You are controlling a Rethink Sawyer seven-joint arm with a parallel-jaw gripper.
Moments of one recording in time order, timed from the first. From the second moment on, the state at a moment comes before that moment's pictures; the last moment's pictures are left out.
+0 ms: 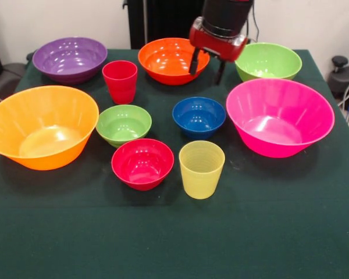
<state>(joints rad) 0.04 -0.55 -0.25 1.83 0.16 0.33 1.99</state>
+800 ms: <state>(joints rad) -0.06 -0.56 -0.25 1.74 0.16 0.37 1.99</state>
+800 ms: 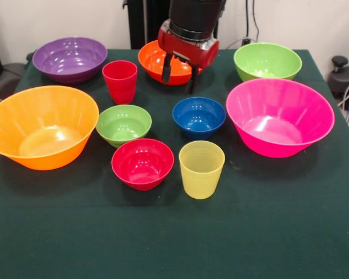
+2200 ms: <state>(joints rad) -0.21 -0.46 -0.11 1.82 -0.01 -0.01 1.99</state>
